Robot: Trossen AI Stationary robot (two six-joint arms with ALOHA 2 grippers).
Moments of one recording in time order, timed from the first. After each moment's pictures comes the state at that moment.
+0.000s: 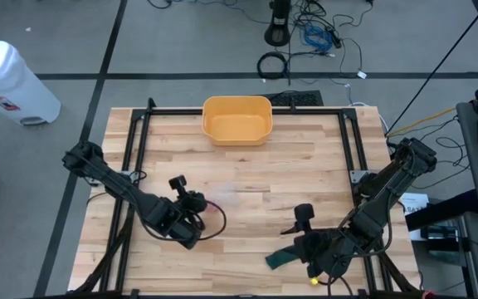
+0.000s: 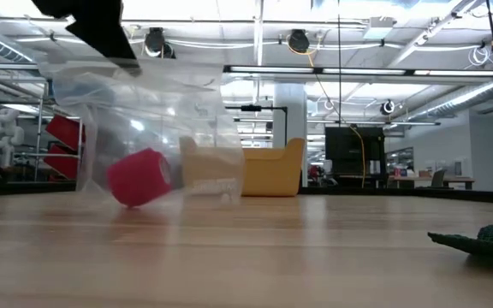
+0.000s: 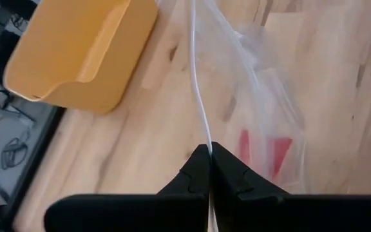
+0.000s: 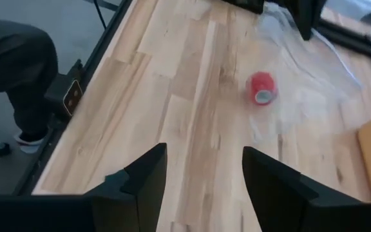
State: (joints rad) left arm -0.57 1.57 1.21 -1.08 -0.78 -0.79; right arm 0.80 1.51 1.34 -0.70 0.60 0.33
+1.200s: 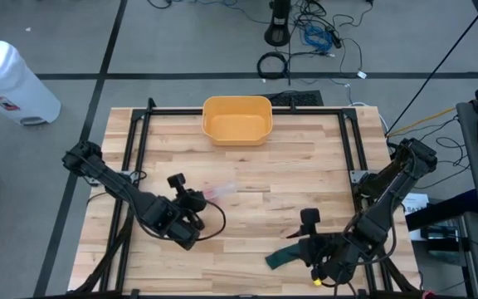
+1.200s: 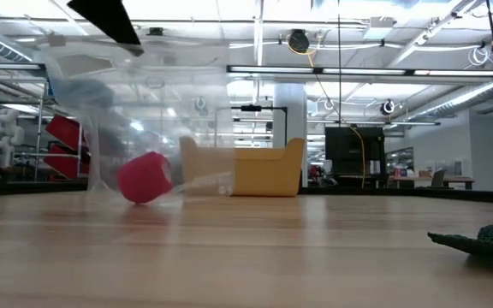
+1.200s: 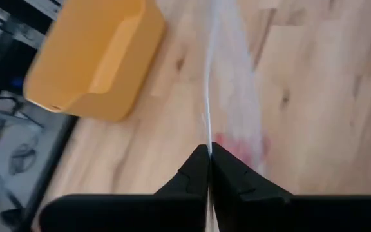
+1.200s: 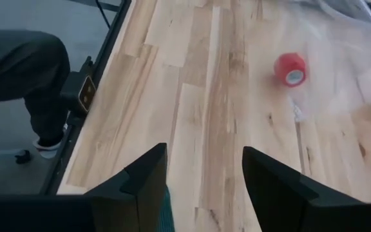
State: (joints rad) left arm -0.58 1.57 1.30 -1.18 -0.80 -0.78; right arm 0.84 1.51 1.31 -0.72 0.61 0.49
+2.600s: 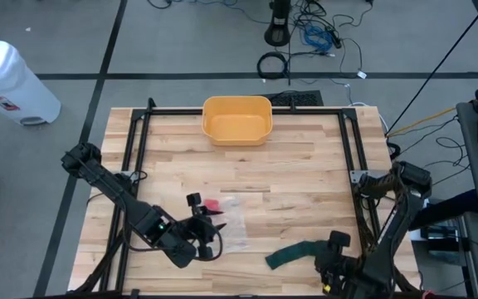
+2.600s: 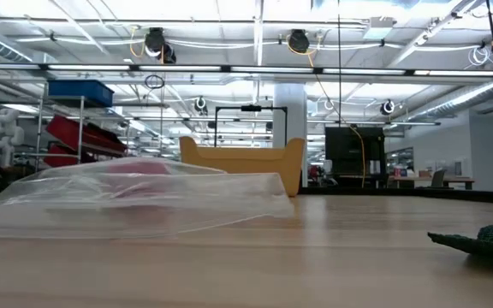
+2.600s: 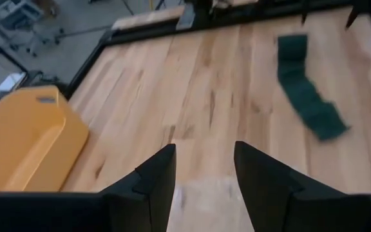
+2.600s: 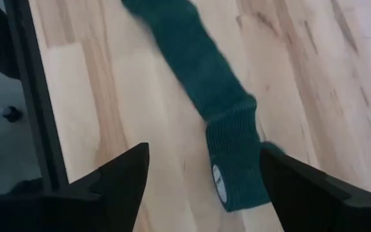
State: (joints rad) left arm -0.66 1.57 1.26 -0.50 -0.85 -0.36; right arm 1.09 1.77 1.31 -1.06 0.41 1.35
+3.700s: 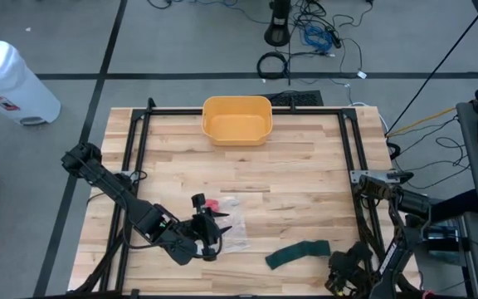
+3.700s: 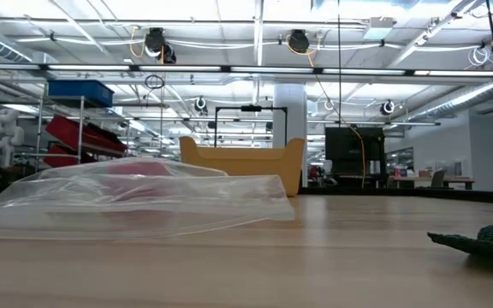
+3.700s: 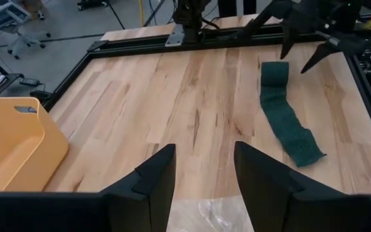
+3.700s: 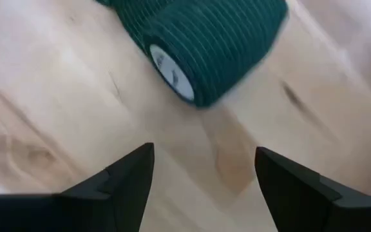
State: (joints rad) left arm -0.65 1.57 1.26 -0.37 -0.82 -0.34; right arm 1.25 2.01 1.31 -1.17 0.29 2.05
